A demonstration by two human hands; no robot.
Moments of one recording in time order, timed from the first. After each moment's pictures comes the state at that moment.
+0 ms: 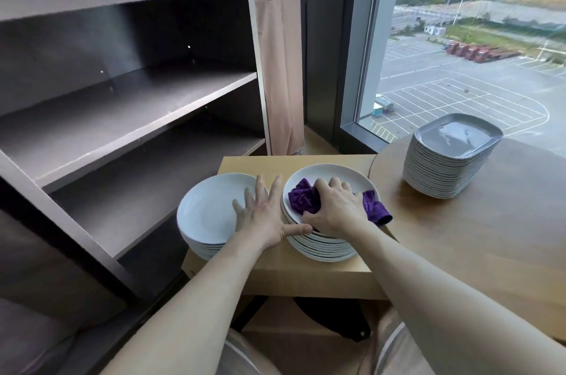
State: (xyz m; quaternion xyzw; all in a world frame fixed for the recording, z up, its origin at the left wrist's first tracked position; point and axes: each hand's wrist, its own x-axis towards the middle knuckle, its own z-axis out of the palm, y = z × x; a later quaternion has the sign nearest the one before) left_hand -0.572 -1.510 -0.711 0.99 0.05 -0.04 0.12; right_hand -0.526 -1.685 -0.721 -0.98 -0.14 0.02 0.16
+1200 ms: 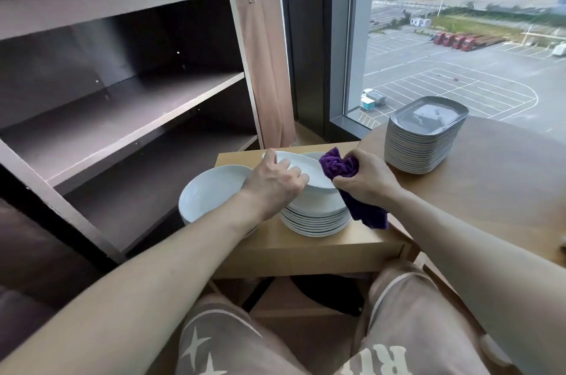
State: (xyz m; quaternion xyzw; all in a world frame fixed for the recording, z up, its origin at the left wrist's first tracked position) left_hand -0.605 -1.542 -0.634 0.87 -0.33 0.18 -0.33; right_hand -0.559 -1.766 -0.670 -0.94 -0.05 -0.03 0.35
